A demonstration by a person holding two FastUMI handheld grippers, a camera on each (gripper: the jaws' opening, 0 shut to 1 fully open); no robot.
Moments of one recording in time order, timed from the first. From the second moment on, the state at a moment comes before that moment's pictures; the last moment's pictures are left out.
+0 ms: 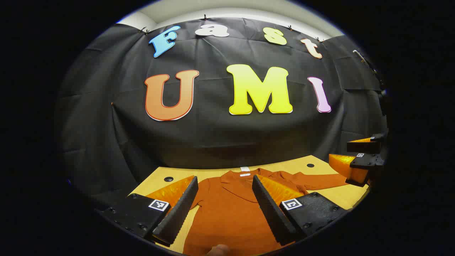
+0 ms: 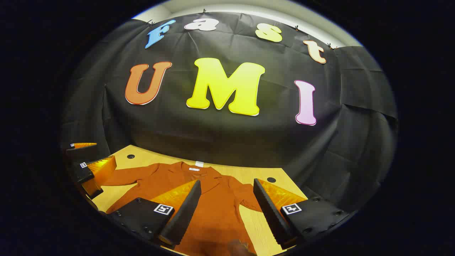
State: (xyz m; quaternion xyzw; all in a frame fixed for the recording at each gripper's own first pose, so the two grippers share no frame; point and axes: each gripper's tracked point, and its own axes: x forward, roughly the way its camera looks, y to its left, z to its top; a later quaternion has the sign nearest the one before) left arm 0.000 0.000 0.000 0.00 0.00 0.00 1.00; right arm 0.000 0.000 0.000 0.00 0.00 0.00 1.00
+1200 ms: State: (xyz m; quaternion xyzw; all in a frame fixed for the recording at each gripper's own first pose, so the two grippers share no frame) left arm 0.014 -0.005 0.017 -0.03 0.00 -0.01 1.00; right arm -0.005 -0.016 0.032 0.01 -0.04 -0.01 1.00
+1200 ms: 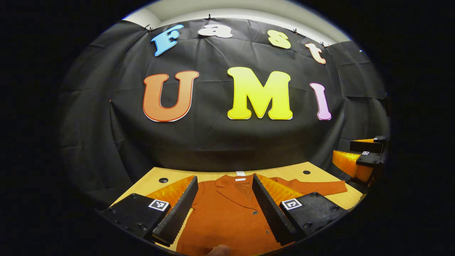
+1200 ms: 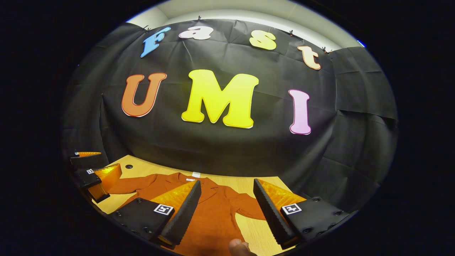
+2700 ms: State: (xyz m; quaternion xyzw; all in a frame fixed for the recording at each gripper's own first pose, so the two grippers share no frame) left arm -0.002 -0.021 -0.008 -0.03 0.03 0.01 1.00; right arm 0.017 -0.098 0.029 0.05 -0.01 -0.08 1.00
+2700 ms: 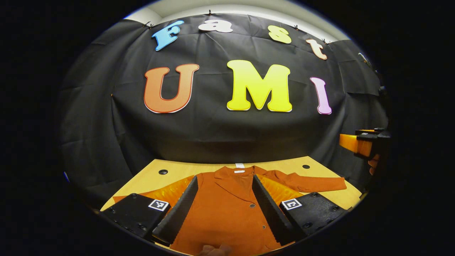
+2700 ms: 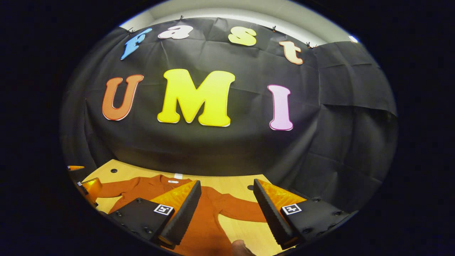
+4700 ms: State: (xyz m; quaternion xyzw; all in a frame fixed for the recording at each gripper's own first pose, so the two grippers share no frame) left arm -0.121 -0.066 -0.065 -0.04 0.18 0.20 0.96; right arm 0.168 -0.355 -0.318 0.39 0.53 -0.05 0.75
